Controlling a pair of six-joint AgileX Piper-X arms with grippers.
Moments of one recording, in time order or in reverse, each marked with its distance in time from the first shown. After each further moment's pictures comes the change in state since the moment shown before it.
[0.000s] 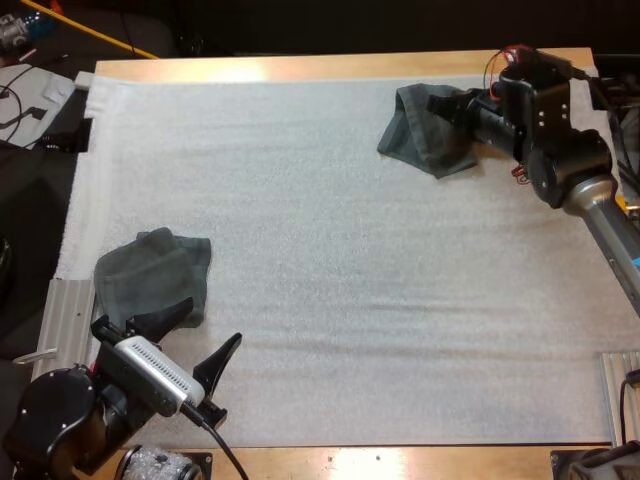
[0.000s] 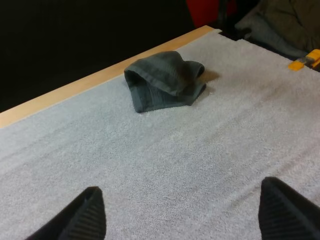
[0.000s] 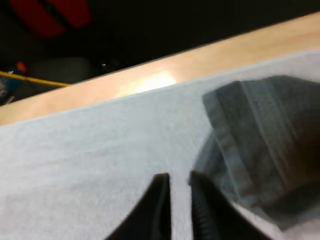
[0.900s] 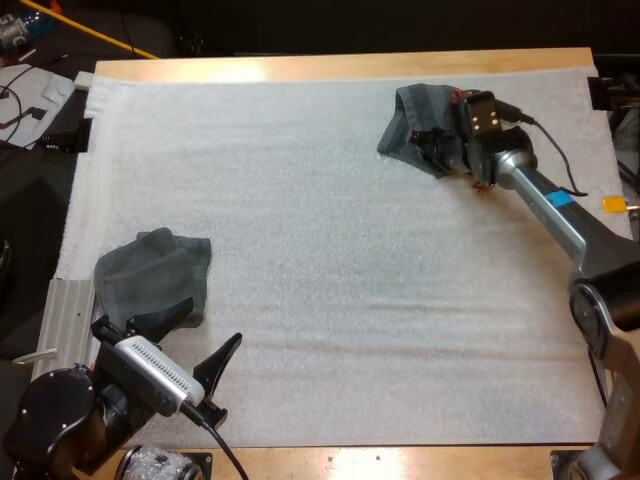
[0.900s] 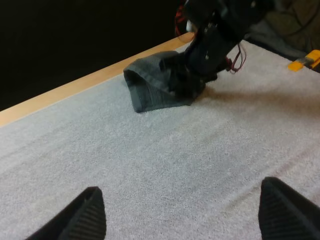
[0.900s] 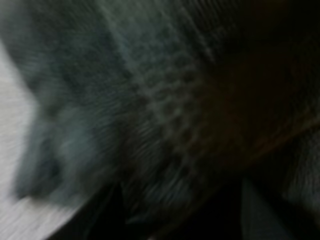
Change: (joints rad) left arm 0.000 0.000 0.000 0.000 0.000 -0.006; right arm -0.014 0.474 -0.126 0.005 0.082 0.092
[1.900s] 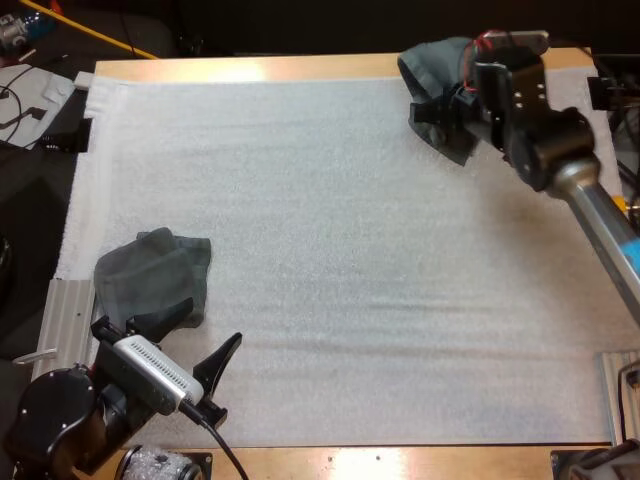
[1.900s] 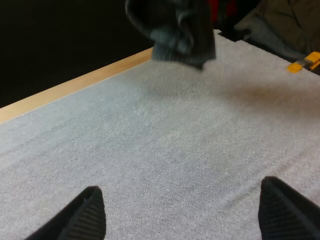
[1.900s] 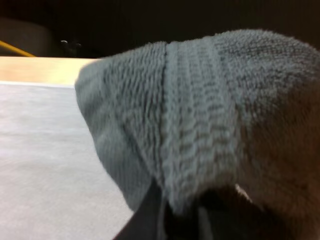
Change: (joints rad) left arm 0.000 0.000 0.000 0.000 0.000 -0.014; right arm 0.060 -0.336 -0.036 0.138 0.052 -0.339
